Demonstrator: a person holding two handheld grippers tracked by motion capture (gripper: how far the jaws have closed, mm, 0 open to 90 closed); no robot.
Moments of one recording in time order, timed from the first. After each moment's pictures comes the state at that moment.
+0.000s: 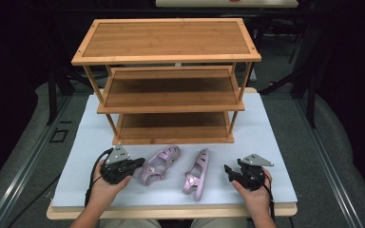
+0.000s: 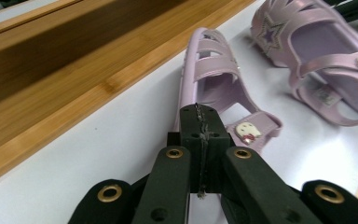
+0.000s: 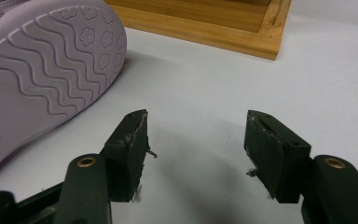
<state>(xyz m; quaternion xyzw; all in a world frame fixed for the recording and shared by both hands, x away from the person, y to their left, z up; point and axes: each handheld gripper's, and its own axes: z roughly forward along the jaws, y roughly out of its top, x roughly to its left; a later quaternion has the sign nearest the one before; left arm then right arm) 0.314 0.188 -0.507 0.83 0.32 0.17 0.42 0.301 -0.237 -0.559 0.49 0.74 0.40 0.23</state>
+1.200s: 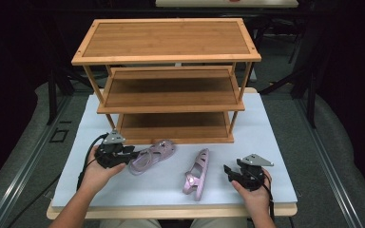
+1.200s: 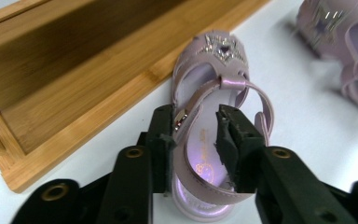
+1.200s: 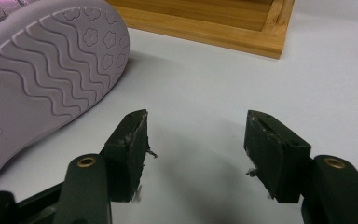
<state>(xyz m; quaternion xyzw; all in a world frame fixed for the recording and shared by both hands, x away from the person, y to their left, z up) 0.356 0.202 -0.493 0.86 0.34 0.15 0.35 0.302 -0.236 -0.560 0.50 0.74 0.40 0.22</state>
